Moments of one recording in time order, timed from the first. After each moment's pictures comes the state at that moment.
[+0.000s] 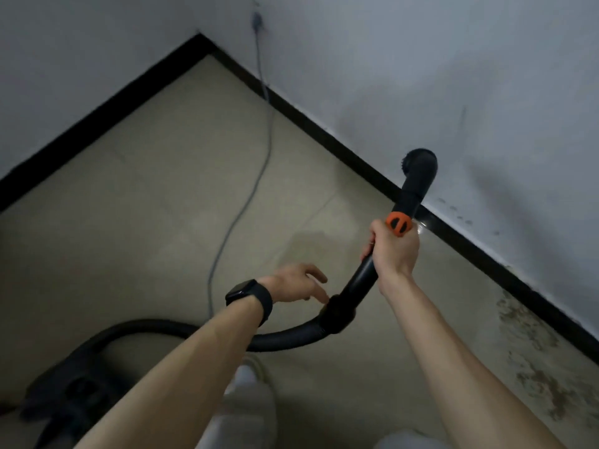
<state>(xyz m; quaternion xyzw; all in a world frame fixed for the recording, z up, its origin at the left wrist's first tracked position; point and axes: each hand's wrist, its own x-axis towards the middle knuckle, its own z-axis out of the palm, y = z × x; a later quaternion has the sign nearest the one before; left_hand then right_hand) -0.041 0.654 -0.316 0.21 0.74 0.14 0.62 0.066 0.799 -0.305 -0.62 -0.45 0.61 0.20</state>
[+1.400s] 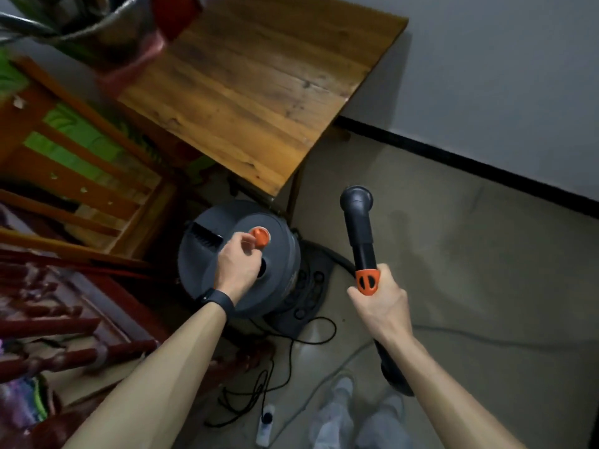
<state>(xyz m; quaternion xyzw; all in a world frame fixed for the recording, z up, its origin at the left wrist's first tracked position) -0.078 0.067 0.016 -0.50 0.80 0.33 -0.02 -0.175 0.318 0.020 0.06 -0.86 0.40 -0.31</state>
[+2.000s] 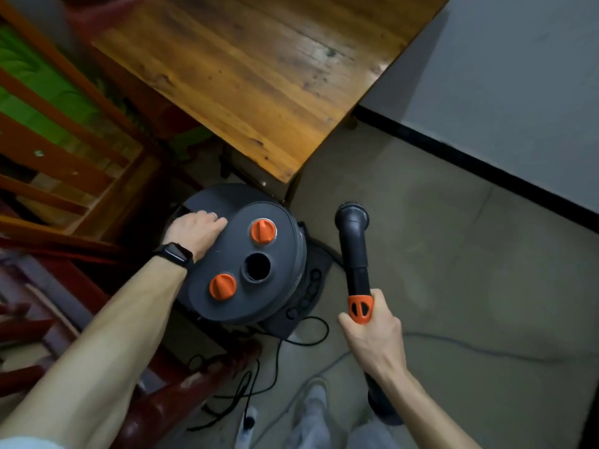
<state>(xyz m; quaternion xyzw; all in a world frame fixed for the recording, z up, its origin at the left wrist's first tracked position) -0.069 -0.078 -0.045 -0.17 0.93 -0.16 0.29 -0.142 0.274 -0.036 0.05 -0.86 0.38 -0.33</state>
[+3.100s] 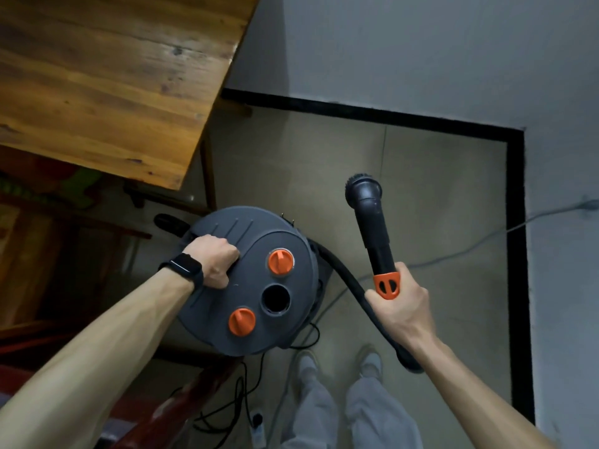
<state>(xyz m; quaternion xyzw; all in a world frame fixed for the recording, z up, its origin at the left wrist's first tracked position) -0.158 0.072 -0.037 0.11 0.90 -0.12 0.41 -0.140 0.421 -0.016 -0.08 -0.89 0.40 -0.20</state>
